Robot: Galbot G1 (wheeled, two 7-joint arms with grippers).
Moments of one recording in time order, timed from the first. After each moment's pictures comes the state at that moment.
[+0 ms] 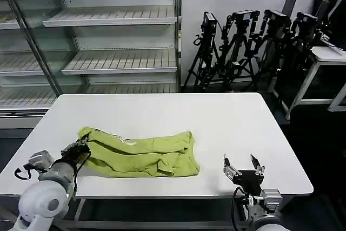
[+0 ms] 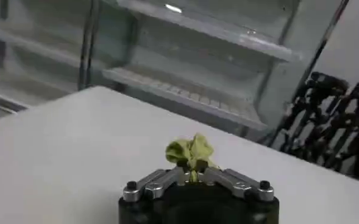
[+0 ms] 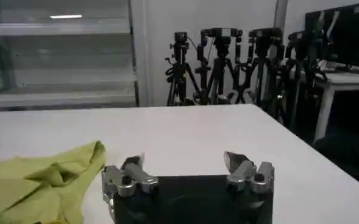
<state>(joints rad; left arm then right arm) 1.24 -1.01 -0.62 -2.13 -1.15 0.49 -0.54 -1.53 1.34 0.45 2.31 0.24 -0.48 0.25</state>
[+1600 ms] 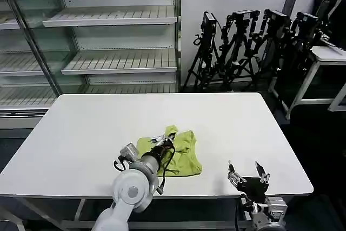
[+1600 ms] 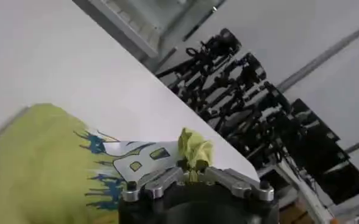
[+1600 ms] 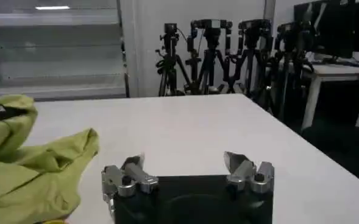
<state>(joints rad) 0.99 -1.39 -0.12 -1.98 -1.15 0.42 -0.59 -1.59 1.36 0.48 2.33 0.23 -0.46 0.25</state>
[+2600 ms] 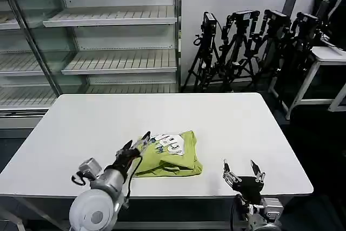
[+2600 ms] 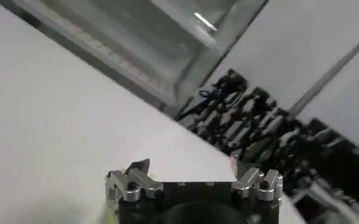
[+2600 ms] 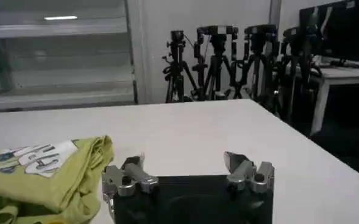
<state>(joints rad) 1.25 -1.27 -0.37 -2.18 -0.99 0.45 -0.49 -1.59 1.39 0.44 2.34 0.20 -0.44 0.24</state>
